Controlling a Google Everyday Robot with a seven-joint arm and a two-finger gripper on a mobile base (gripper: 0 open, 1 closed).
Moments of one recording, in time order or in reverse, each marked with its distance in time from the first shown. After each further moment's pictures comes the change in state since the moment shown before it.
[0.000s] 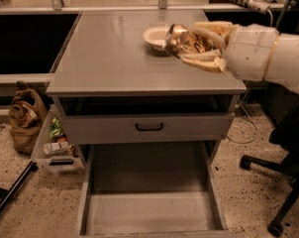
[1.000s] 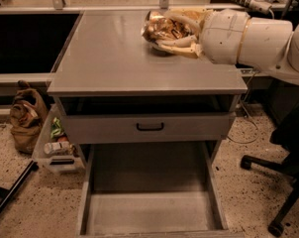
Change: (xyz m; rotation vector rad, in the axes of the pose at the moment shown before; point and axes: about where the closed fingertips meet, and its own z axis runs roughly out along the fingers) arm -0.021 -0.014 0.053 -0.026 -0.075 -0.053
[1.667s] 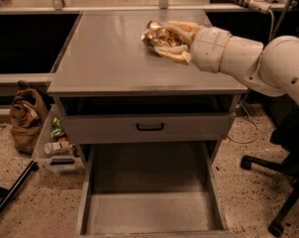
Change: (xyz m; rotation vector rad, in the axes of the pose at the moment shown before) arm 0.065 0.000 0.032 0.073 -0.023 0.071
